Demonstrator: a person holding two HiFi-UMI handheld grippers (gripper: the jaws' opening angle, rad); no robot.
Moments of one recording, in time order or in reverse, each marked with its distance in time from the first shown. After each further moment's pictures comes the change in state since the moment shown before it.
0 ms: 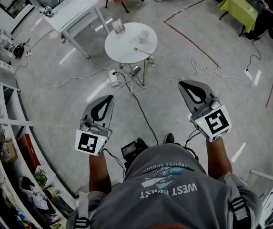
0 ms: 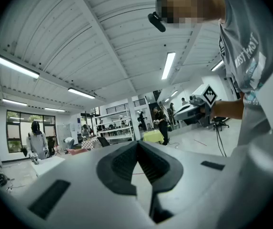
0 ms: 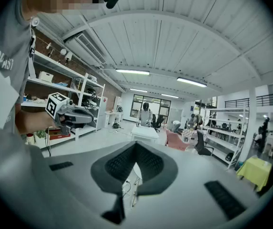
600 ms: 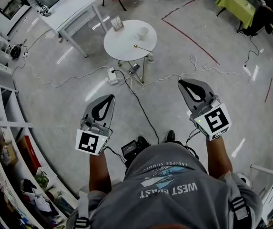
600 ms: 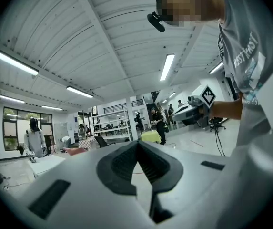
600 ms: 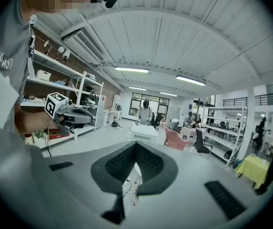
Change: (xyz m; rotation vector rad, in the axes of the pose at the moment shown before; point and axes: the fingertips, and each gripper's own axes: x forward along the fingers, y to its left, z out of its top) left arm -0.006 0.009 -0.008 -0.015 -0.008 -0.031; right arm 0.012 0.012 -0.004 0.017 0.040 -0.021
